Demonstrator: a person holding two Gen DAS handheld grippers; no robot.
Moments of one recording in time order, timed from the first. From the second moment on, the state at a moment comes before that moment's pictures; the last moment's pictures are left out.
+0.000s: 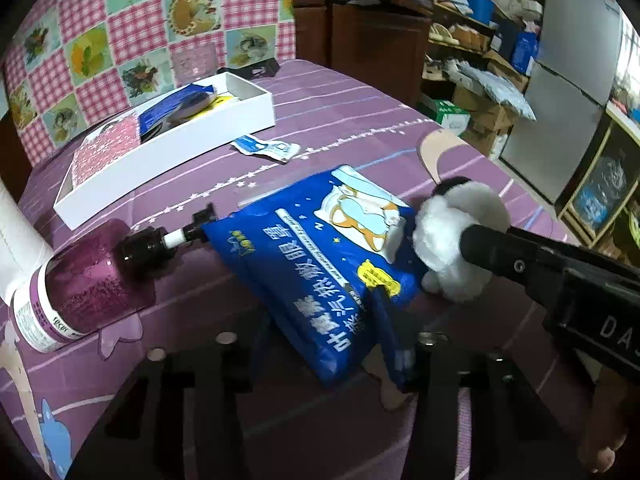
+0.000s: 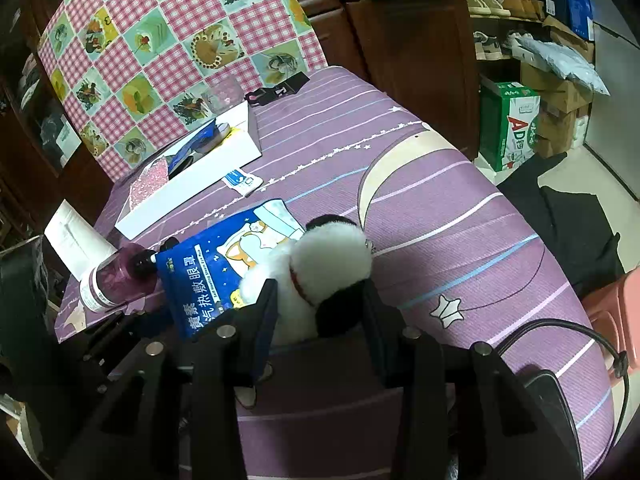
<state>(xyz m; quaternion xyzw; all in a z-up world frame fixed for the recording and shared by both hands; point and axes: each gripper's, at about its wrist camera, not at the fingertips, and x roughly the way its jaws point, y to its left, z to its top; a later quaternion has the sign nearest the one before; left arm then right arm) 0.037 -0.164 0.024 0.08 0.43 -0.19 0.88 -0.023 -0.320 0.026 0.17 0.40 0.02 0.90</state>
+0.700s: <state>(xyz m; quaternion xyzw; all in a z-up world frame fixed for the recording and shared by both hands) 0.013 -0.124 0.067 -0.01 0.32 -0.19 0.93 -0.034 -0.302 0.044 0.13 0.33 0.04 0.94</state>
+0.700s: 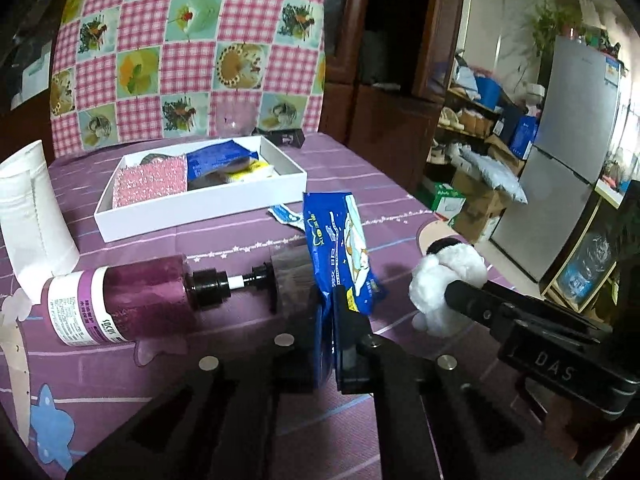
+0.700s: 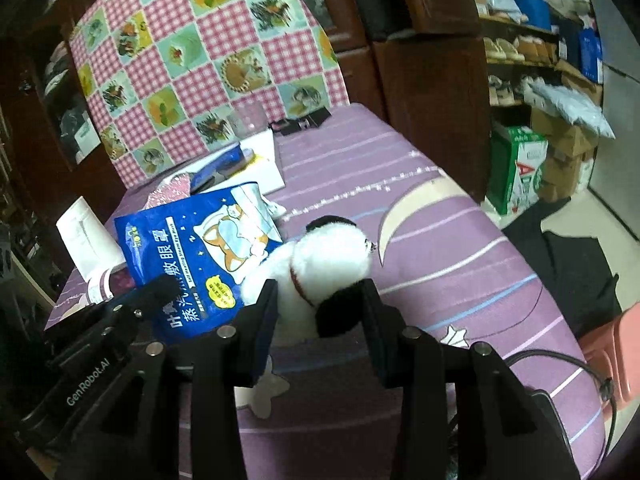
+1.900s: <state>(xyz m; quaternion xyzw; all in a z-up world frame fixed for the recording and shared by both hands) 0.096 -0.021 0.191 -0.11 0.22 -0.13 0.96 0.088 -0.230 0.167 0.23 0.34 0.12 0.91</state>
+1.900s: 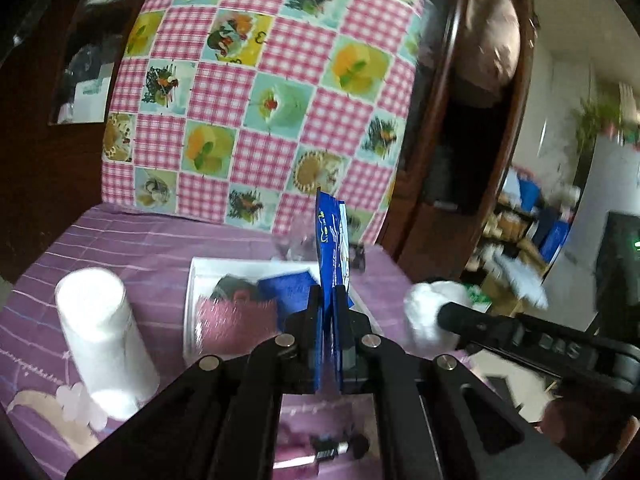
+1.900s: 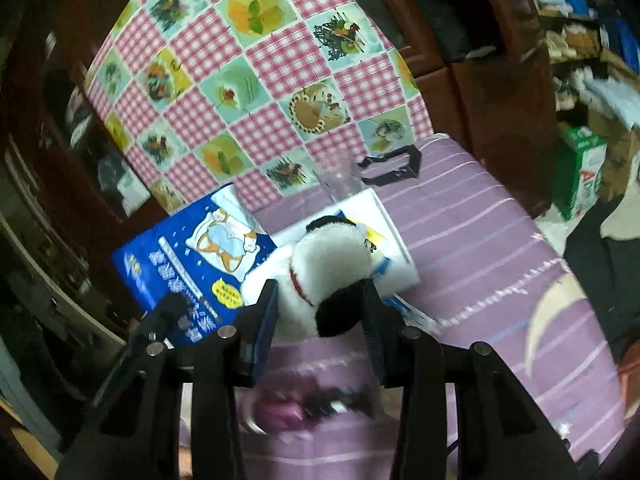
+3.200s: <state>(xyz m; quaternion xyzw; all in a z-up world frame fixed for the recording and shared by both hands) 0.257 -0.016 0.055 -0.12 0.46 -0.08 0.88 0.216 -0.235 0.084 0.29 0.43 0.04 0.86</state>
